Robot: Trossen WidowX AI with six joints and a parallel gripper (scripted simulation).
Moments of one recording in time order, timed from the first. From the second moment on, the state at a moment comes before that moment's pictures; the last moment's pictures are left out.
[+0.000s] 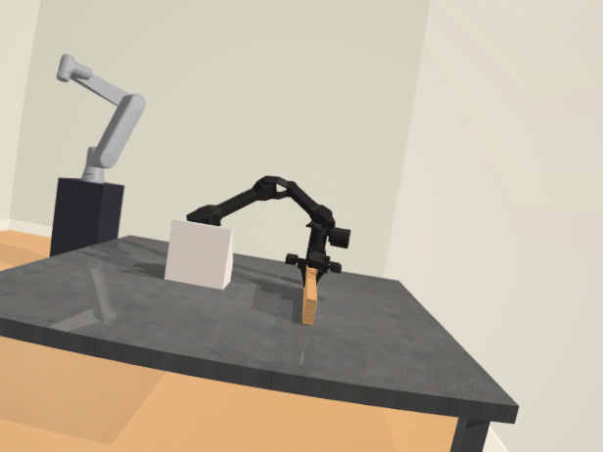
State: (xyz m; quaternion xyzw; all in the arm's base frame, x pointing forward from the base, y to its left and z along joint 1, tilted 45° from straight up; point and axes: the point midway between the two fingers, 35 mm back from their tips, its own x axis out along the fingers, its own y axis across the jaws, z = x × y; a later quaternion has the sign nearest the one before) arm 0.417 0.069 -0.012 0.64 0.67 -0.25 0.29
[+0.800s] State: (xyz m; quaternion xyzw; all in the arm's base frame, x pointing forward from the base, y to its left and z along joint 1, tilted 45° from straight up) arm 0.417 0.066 -0.009 0.64 0.67 -0.25 0.28
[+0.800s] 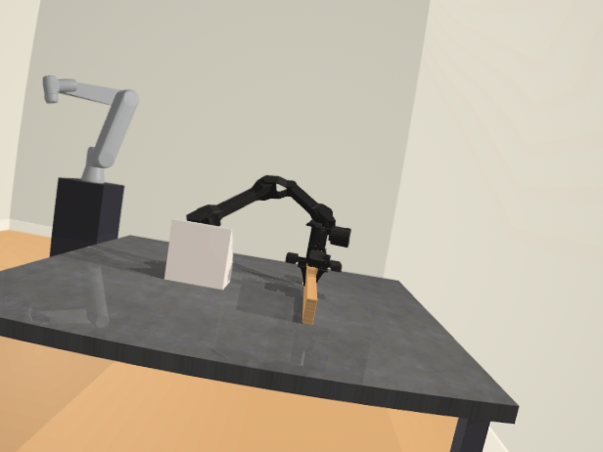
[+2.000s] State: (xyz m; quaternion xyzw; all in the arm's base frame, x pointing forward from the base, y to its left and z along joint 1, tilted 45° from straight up) arm 0.417 0.062 -0.005 0.64 0.67 -0.25 0.28
